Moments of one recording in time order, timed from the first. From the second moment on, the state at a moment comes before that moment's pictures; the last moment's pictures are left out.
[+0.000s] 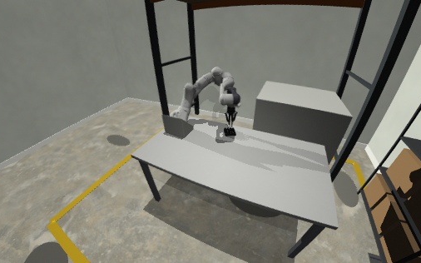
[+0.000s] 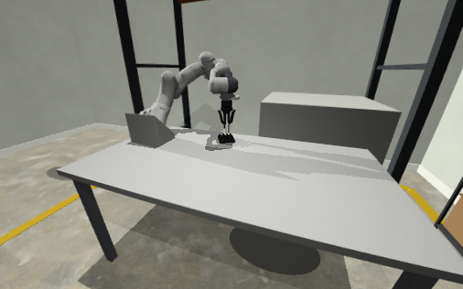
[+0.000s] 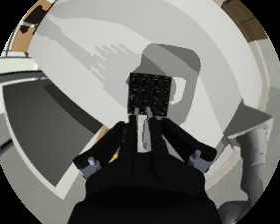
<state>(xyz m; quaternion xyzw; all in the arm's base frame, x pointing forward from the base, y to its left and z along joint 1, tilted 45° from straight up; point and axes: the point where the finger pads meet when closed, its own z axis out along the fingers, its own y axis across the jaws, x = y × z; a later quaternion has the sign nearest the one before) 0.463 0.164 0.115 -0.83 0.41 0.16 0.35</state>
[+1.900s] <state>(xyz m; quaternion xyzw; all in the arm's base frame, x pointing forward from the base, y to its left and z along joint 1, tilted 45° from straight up) 0.464 0.174 0.106 -0.83 0.41 0.16 0.35</state>
